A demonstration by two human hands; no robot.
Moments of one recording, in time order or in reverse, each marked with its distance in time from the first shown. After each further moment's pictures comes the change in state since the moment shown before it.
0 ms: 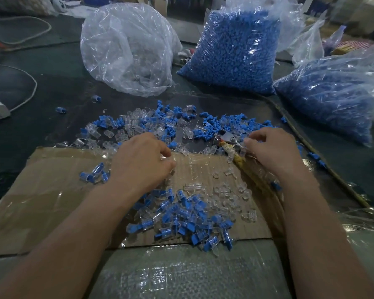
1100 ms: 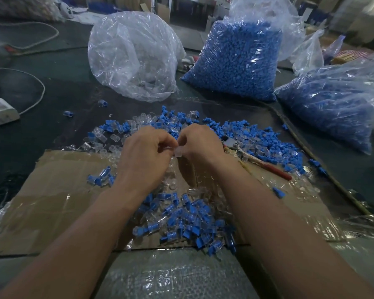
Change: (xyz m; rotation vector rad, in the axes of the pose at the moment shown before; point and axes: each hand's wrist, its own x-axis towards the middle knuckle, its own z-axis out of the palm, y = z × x) left_hand -0.003 0.004 -0.012 -0.337 0.233 0.036; right_hand 0.007 -0.106 0.064 -0.126 -0.255 -0.418
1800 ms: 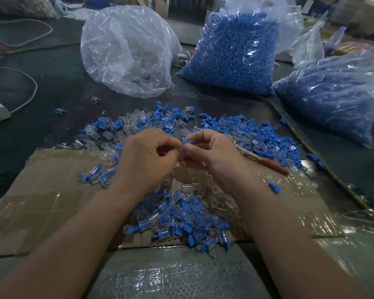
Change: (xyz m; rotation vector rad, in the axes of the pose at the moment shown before) left_hand -0.006 0.006 0.007 -0.155 -0.020 0.145; right_hand -0.064 0.015 -0.015 1.368 -0.089 0.147
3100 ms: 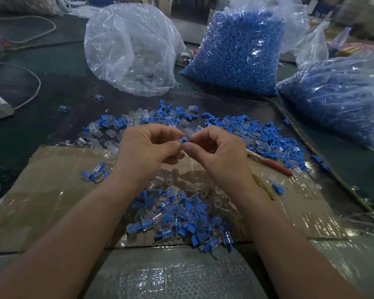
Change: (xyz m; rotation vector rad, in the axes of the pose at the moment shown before) left_hand 0.006 0.004 -0.006 -0.595 -0.075 -0.399; right_hand -0.009 0.002 0.007 -0.587 0.174 -0.424
